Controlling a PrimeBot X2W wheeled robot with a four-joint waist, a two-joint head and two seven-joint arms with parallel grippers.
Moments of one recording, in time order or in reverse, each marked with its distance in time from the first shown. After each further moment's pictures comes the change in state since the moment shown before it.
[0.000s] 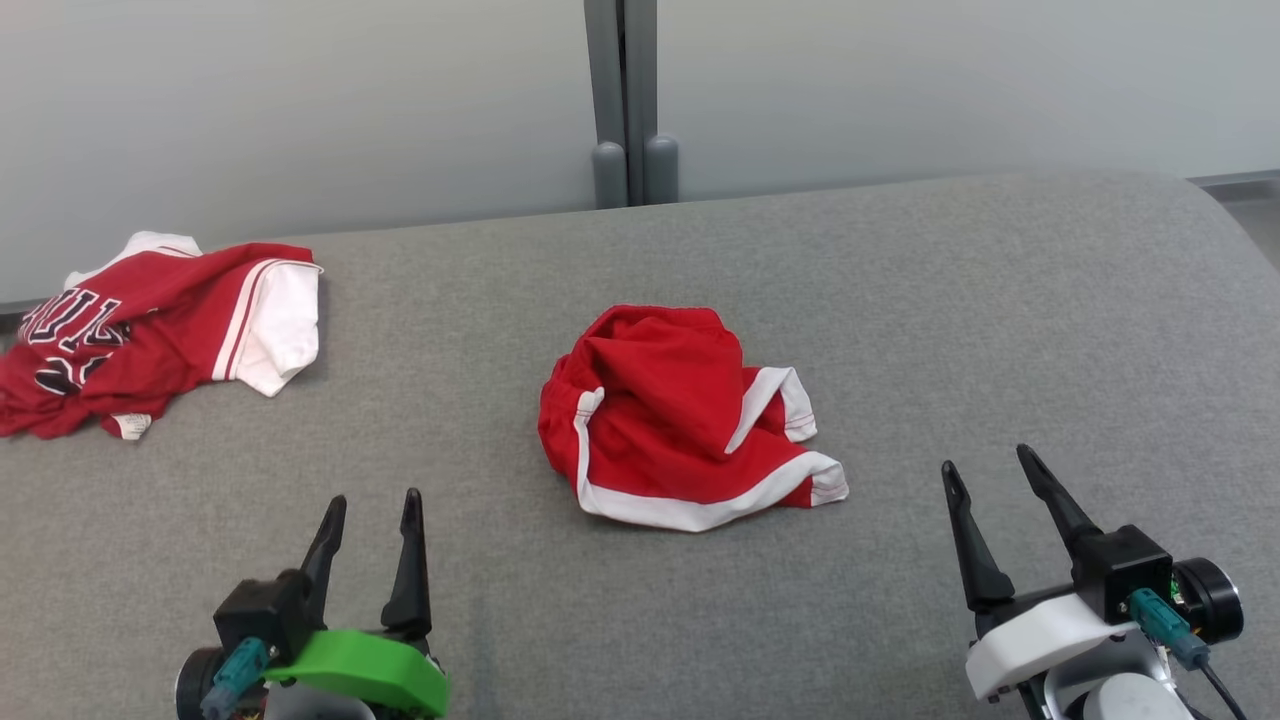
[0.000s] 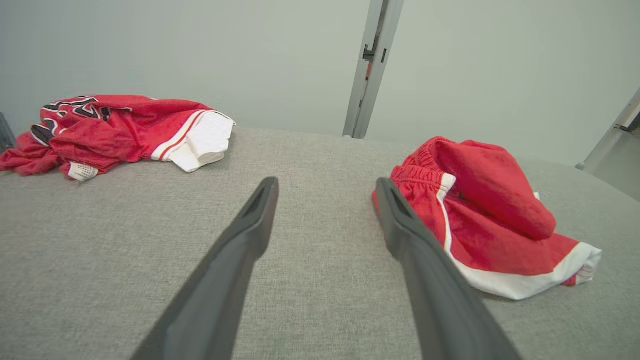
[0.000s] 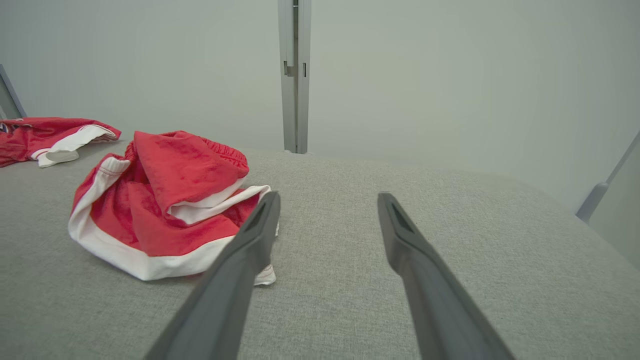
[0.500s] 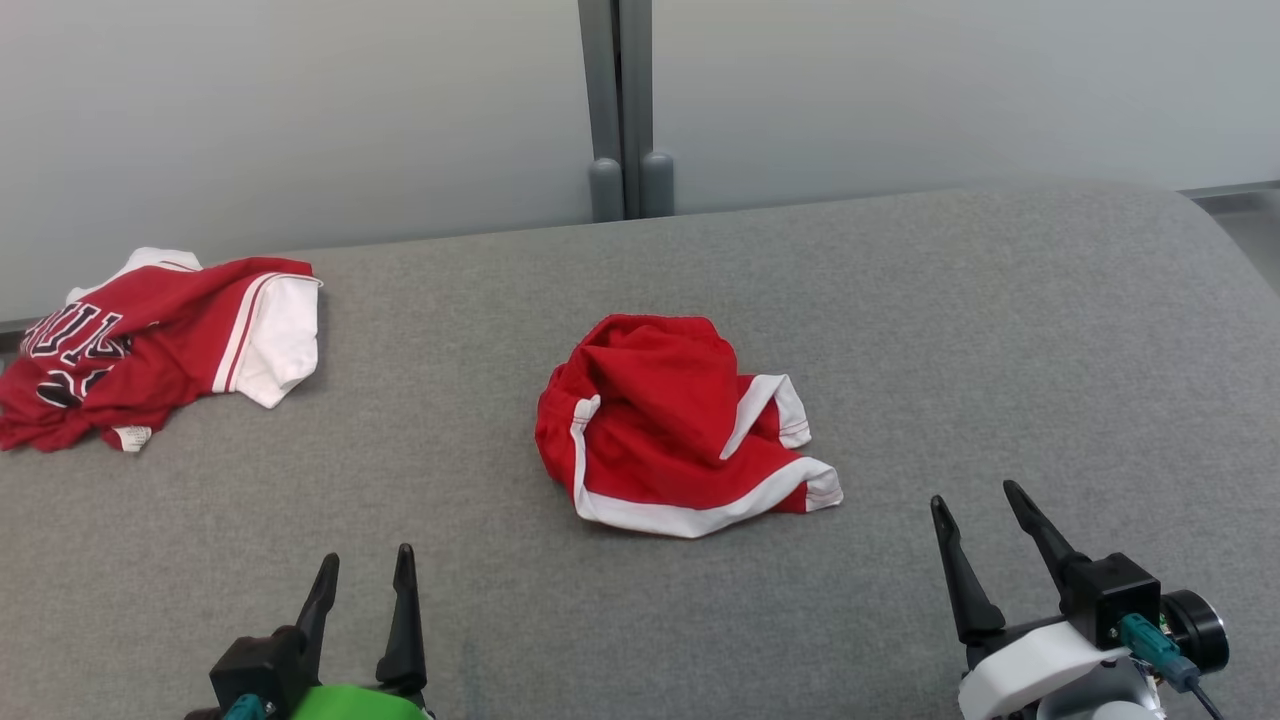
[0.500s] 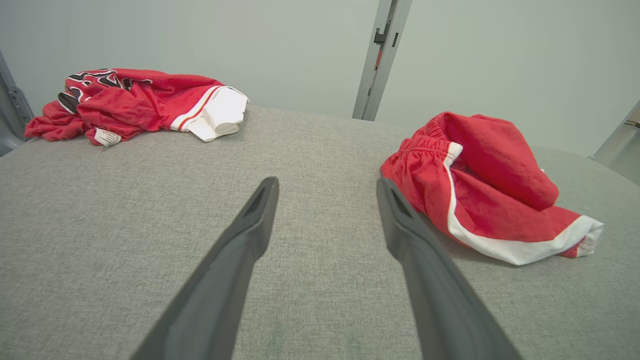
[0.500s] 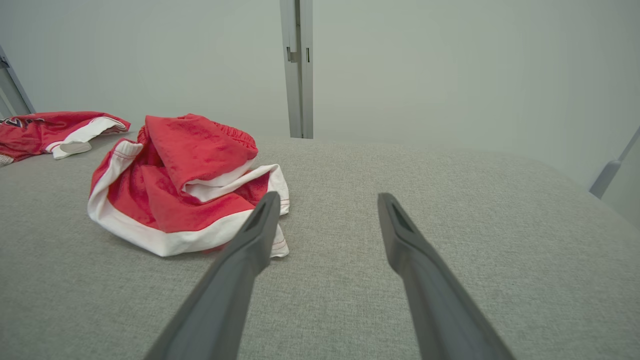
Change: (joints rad) left arm 0.112 -0.020 0.044 -0.040 0.023 -0.001 0.000; right arm 0.040 0.000 0.025 0.021 0.036 0.000 0.000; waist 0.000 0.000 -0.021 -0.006
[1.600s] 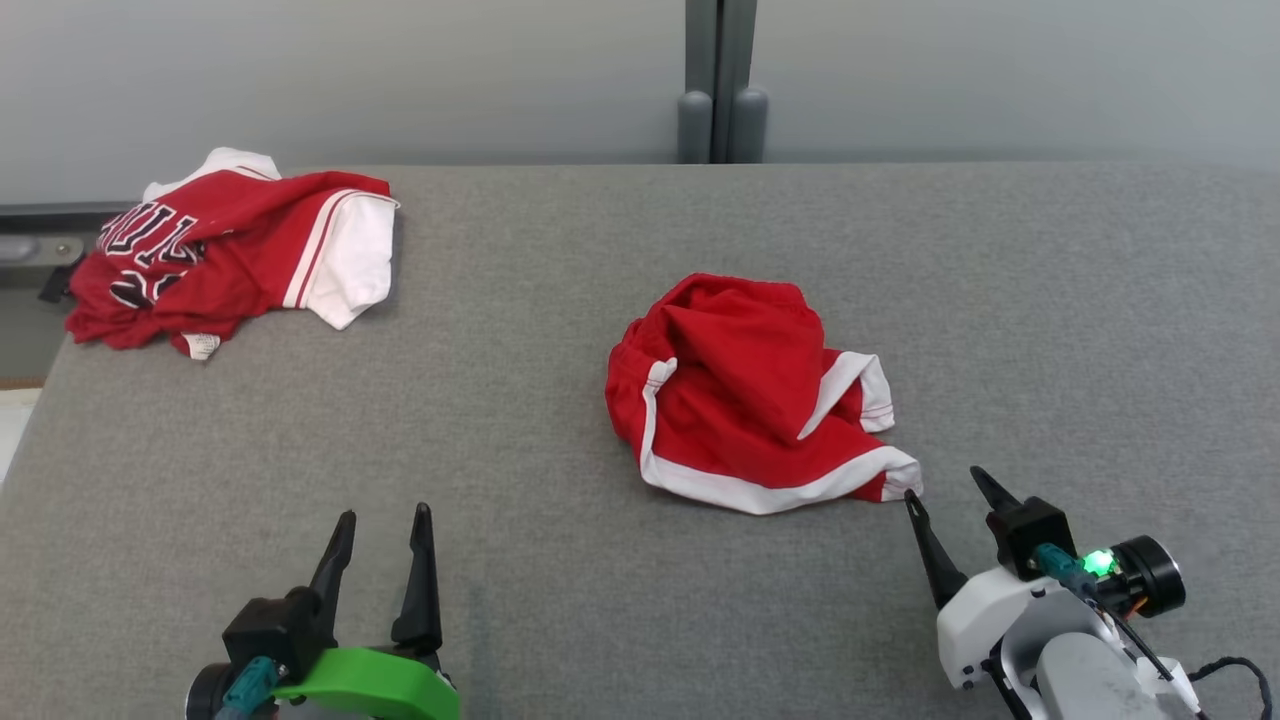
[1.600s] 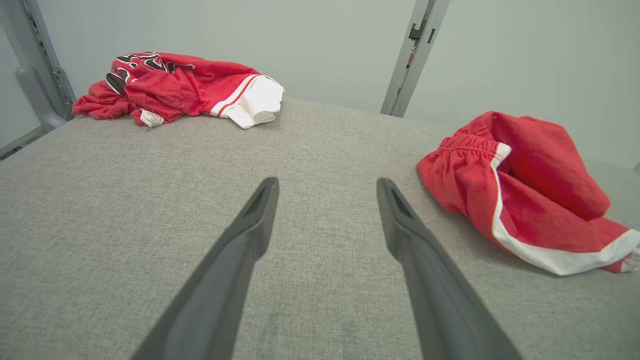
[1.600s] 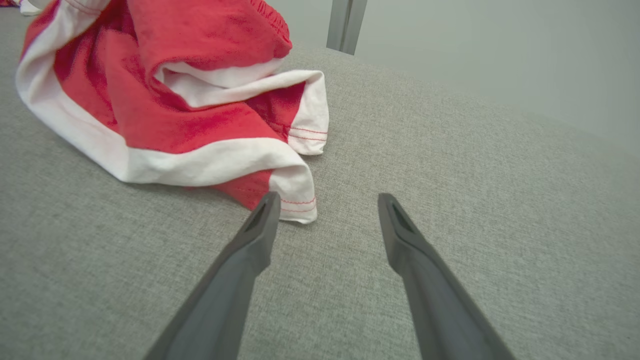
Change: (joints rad) left arm -0.052 -0.002 -0.035 -0.007 -0.009 0.006 0.000; right arm -0.238 0.000 -0.009 0.398 -0.198 0.000 0.000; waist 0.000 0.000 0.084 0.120
